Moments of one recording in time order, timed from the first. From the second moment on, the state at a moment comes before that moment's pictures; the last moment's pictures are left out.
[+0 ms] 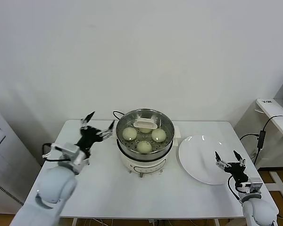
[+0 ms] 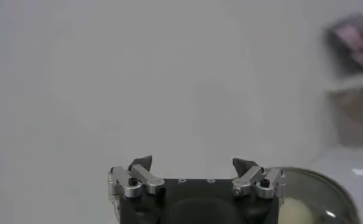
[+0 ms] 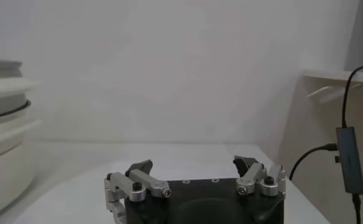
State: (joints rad) left arm 1.07 -1.10 -0.34 -2.06 -0.25 0.36 -0.03; right arm -1.23 1.27 0.85 1.50 0.26 0.04 -0.30
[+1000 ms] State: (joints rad) left arm 1.22 -1.14 -0.52 -1.78 -0.36 0.30 -0.04; right arm -1.28 1.31 0.86 1.60 0.27 -0.01 -0.24
